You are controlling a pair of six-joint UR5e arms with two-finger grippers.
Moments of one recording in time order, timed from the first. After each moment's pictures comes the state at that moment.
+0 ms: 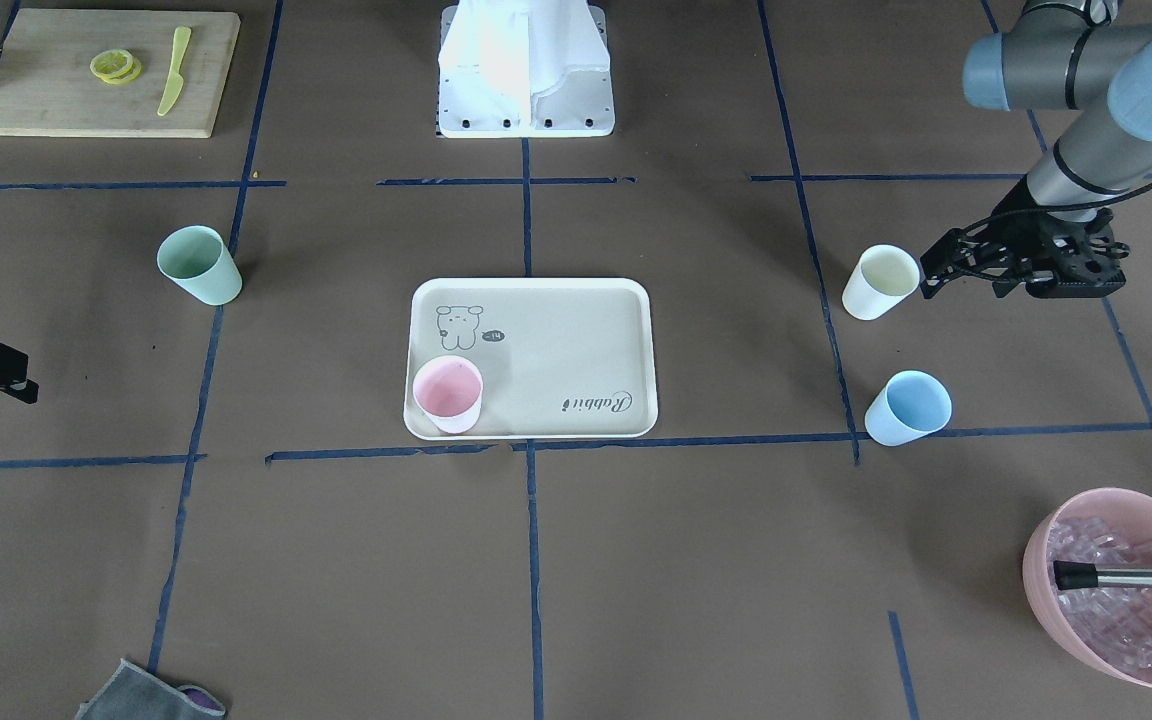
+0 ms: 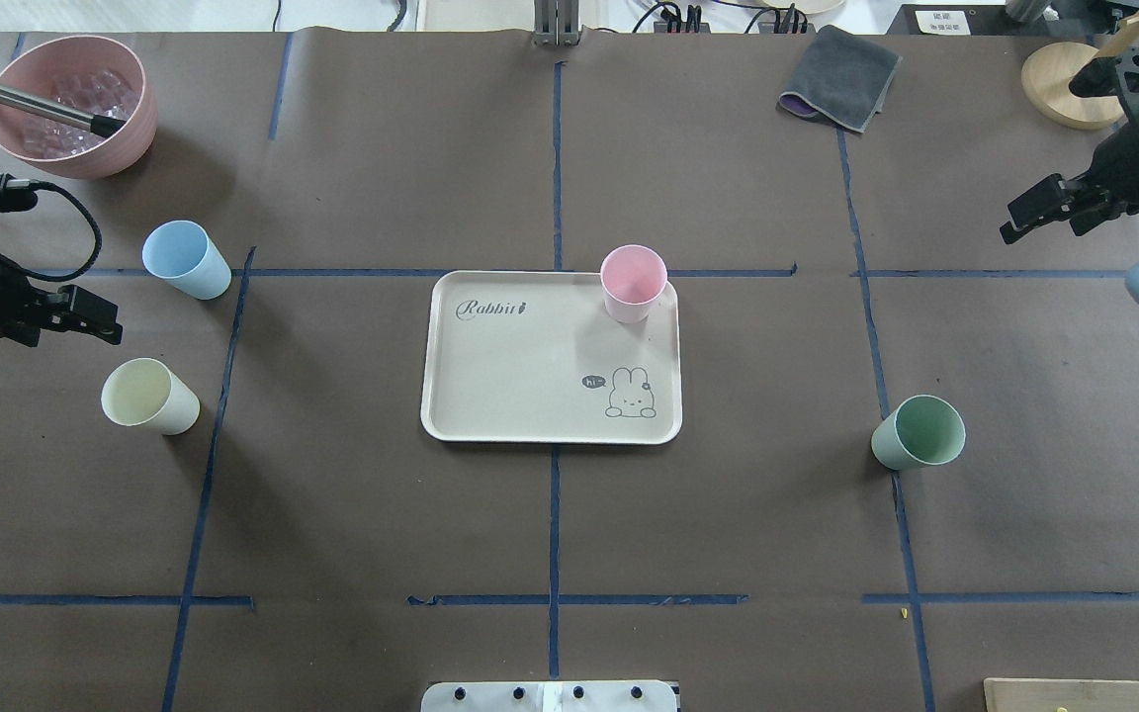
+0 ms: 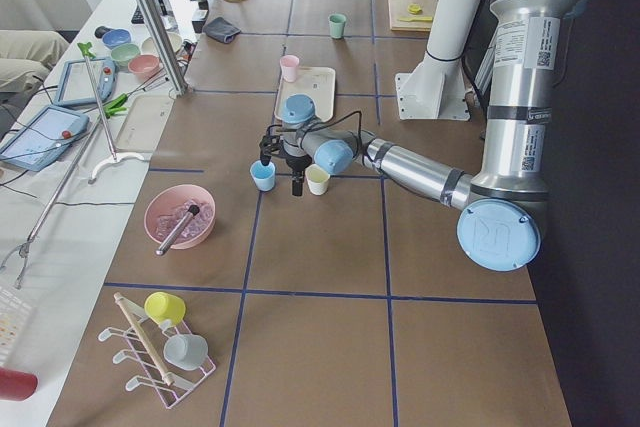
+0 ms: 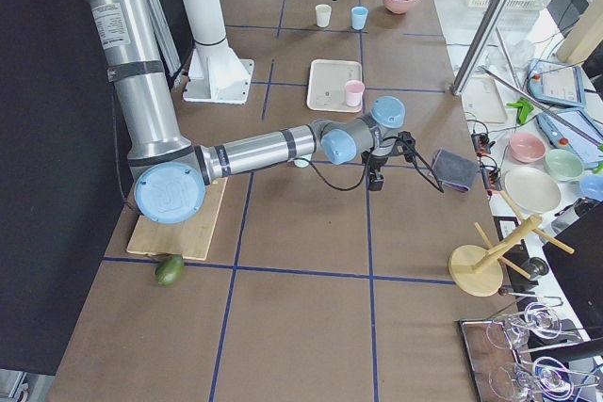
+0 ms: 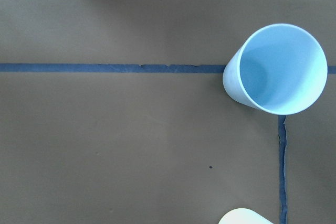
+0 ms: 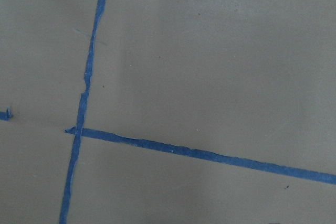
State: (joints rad) left arm -0.94 -1.59 -1.84 -1.91 -2.17 -0.88; right arm 1.19 -1.35 1.57 -1.35 2.35 0.41
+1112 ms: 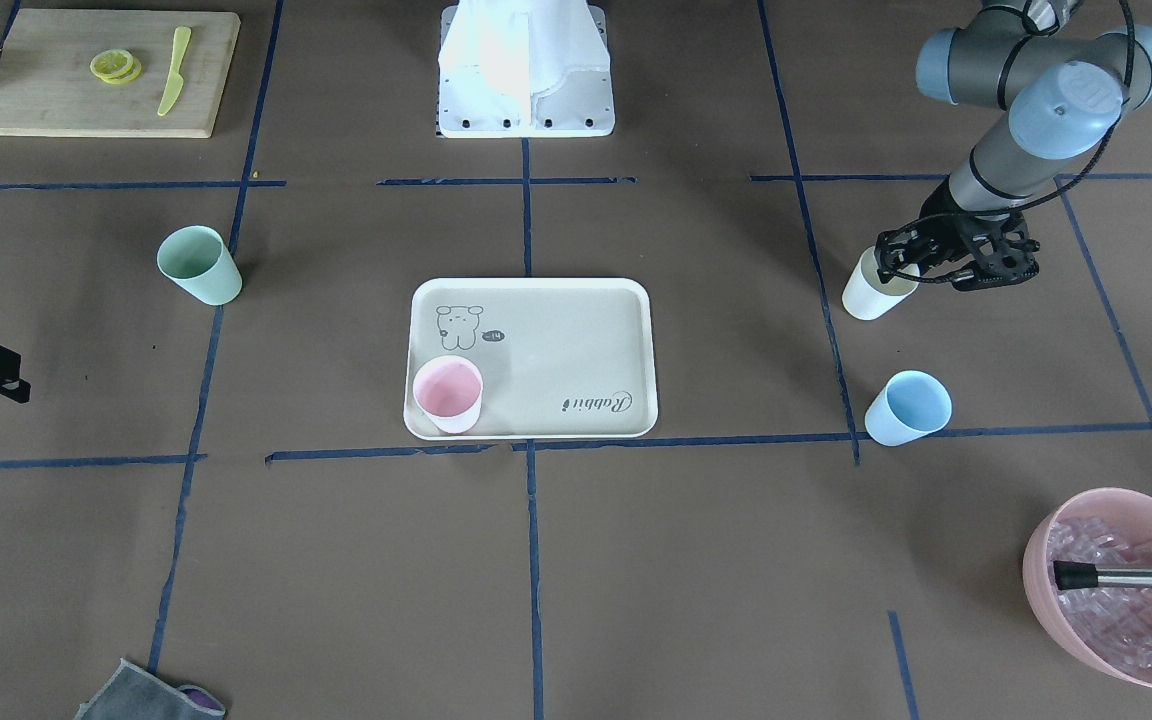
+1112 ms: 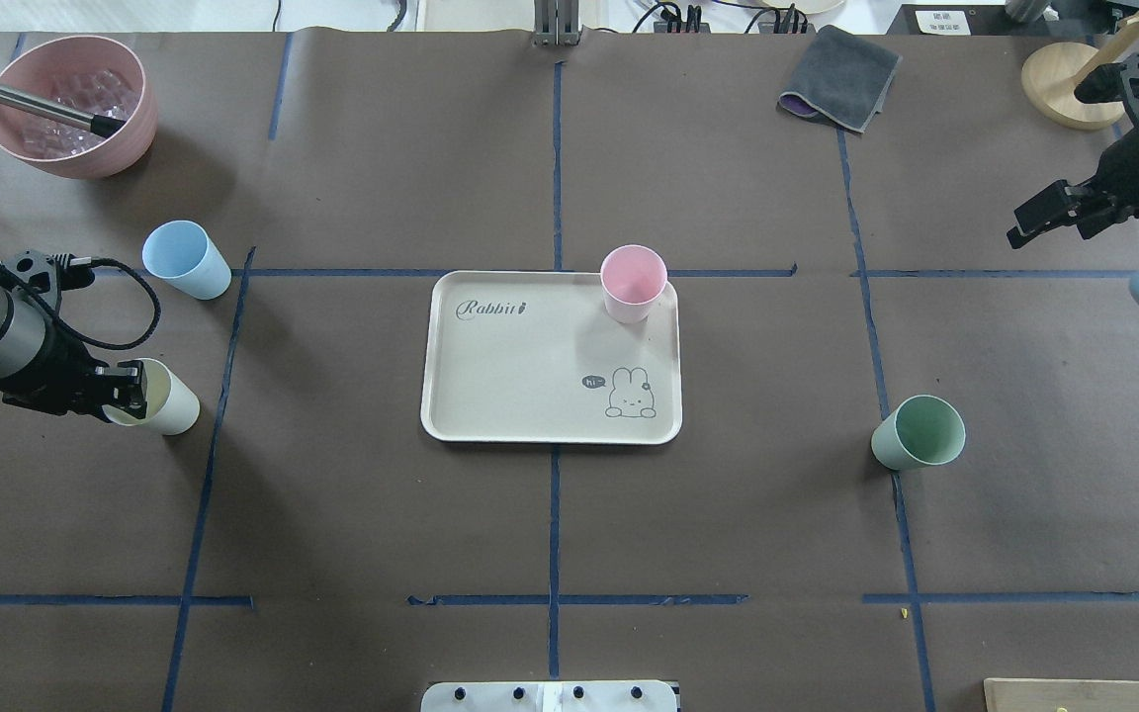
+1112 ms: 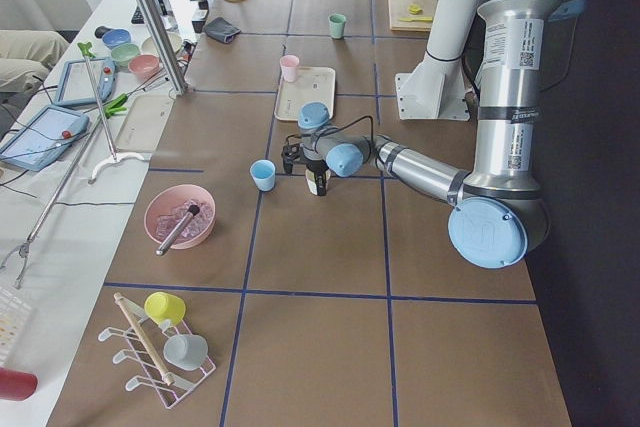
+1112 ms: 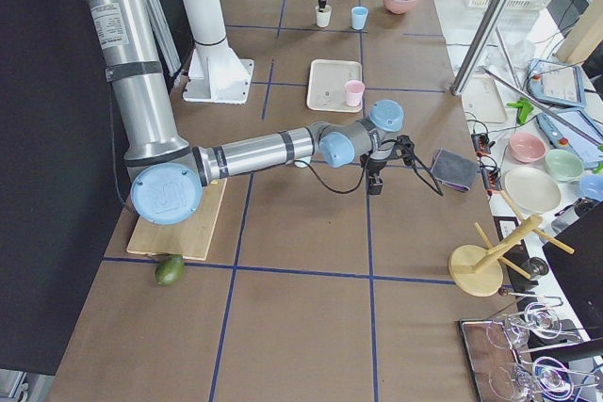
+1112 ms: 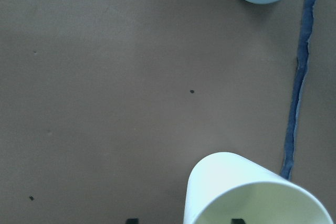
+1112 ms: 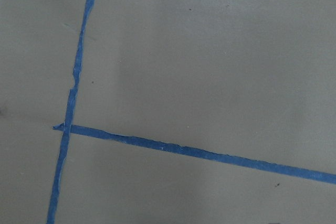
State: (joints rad) left arm -0.81 -1.58 -1.83 -1.91 -2.16 -1.08; right arm 1.18 -1.36 1.57 -1.35 2.33 0.40
